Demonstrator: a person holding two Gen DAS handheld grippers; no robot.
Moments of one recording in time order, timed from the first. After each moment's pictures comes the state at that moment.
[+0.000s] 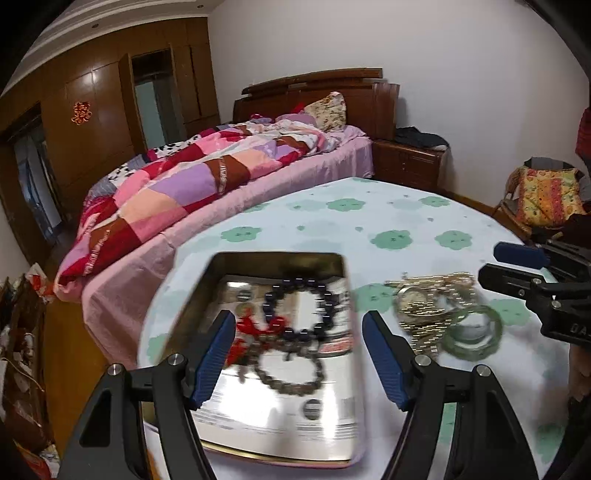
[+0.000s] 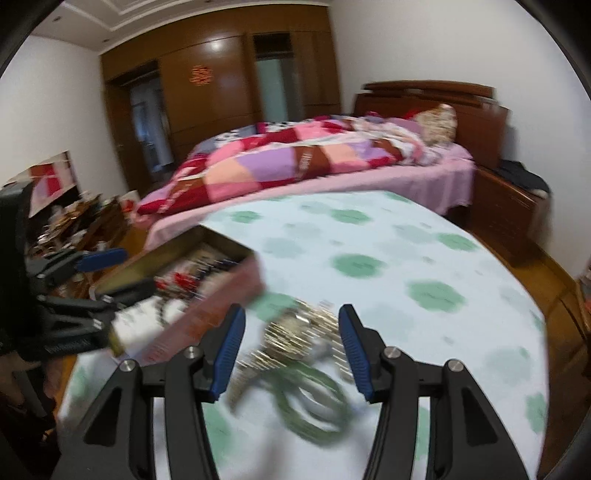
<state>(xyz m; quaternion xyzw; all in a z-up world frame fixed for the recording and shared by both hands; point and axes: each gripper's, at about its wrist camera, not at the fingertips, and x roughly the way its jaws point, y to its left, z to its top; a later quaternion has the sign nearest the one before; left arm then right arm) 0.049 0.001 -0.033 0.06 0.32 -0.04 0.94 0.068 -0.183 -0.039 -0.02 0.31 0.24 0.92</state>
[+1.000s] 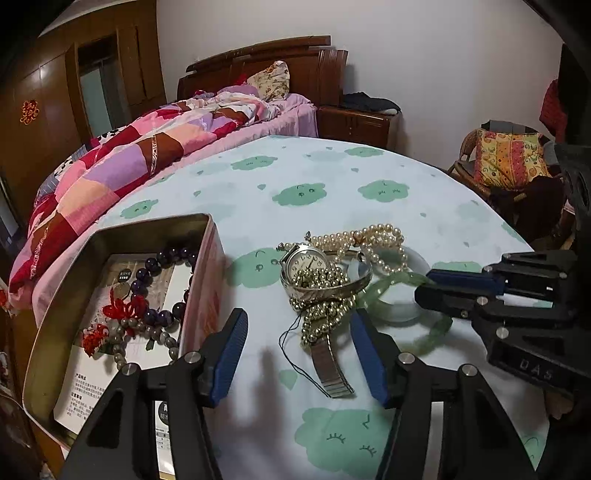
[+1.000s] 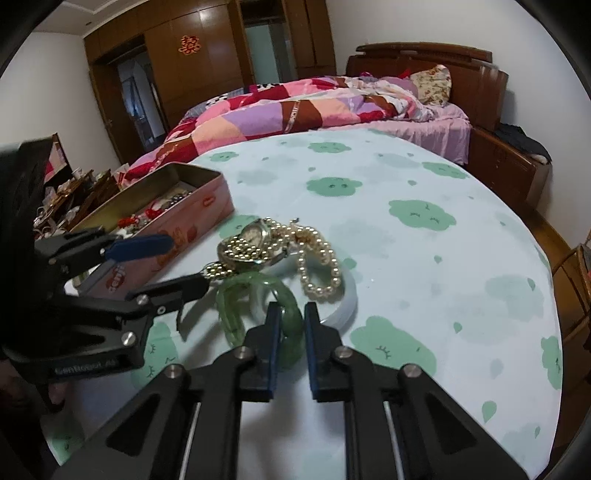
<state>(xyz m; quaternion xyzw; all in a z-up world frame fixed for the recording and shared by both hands) 0.066 -0.074 -0.079 0.07 0.38 -0.13 0.91 0.062 -0.204 -0.088 -0.03 0.37 0.25 0.89</state>
